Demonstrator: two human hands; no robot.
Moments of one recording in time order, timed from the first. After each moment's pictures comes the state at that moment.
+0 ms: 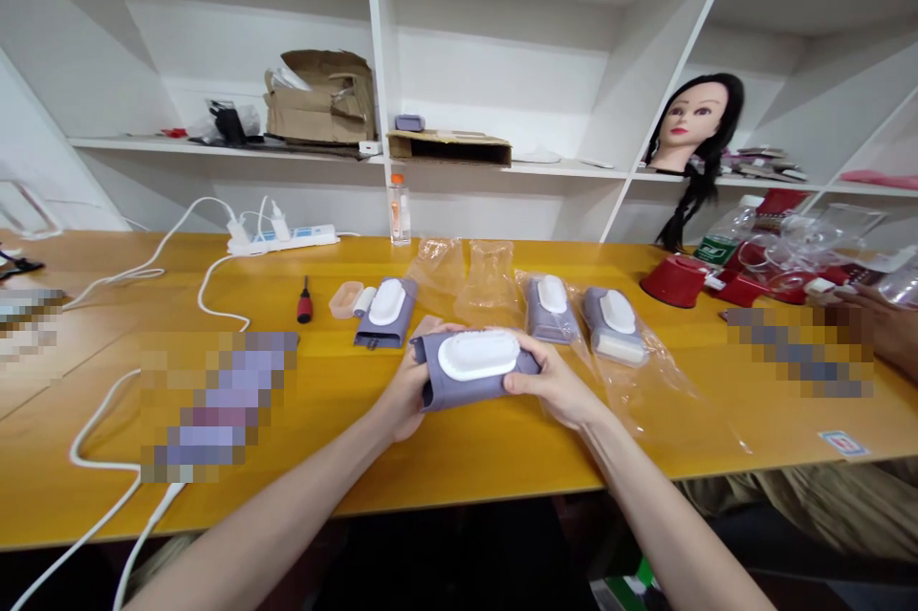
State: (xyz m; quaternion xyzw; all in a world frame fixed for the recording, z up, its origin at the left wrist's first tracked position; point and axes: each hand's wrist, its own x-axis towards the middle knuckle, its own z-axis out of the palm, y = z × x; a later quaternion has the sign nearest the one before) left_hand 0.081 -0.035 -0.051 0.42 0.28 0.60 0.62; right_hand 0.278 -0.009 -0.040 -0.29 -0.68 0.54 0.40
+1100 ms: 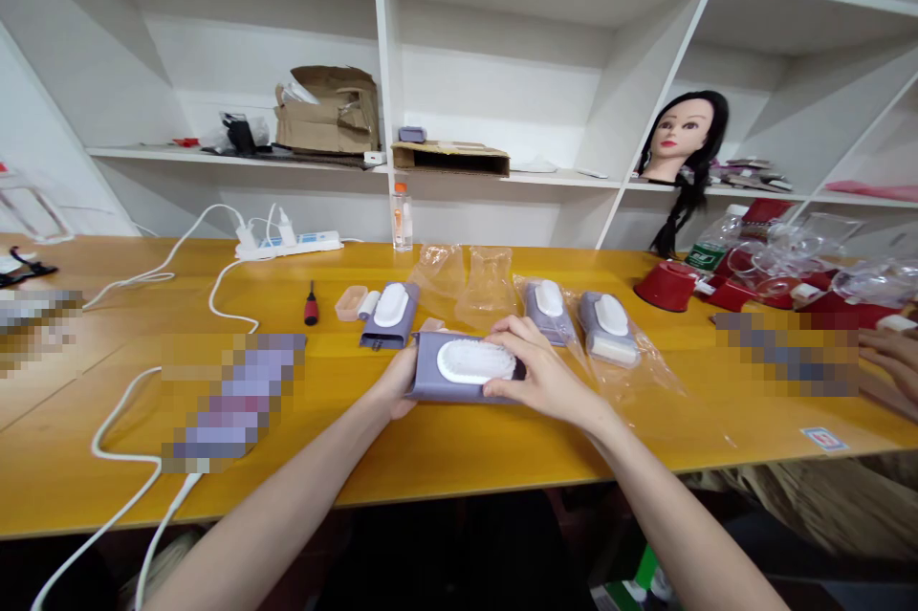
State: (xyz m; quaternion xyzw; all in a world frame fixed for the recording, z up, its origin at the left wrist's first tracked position) left_hand 0.069 -0.017 -0.054 0.39 0.29 0.52 0.71; right_hand 0.268 -0.023 -0.002 -0.30 -0.89 0.13 0.31
